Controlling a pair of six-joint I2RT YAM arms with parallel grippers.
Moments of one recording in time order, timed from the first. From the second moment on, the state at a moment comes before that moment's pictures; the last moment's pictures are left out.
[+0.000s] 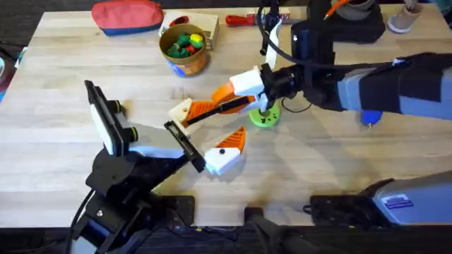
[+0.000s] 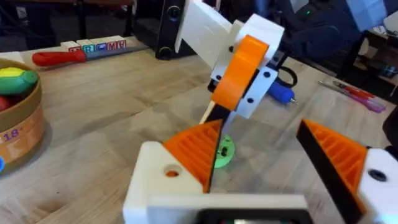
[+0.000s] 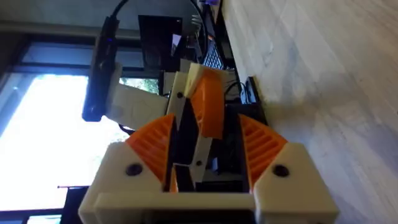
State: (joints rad) left arm -0.48 0.01 0.01 -0.05 0.41 -0.20; right arm 0.45 1.65 0.75 0.37 -1.34 0.91
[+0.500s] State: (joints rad) left arm -0.48 0.01 0.01 -0.05 0.42 -0.20; right arm 0.49 1.65 0.75 0.37 -1.34 0.97
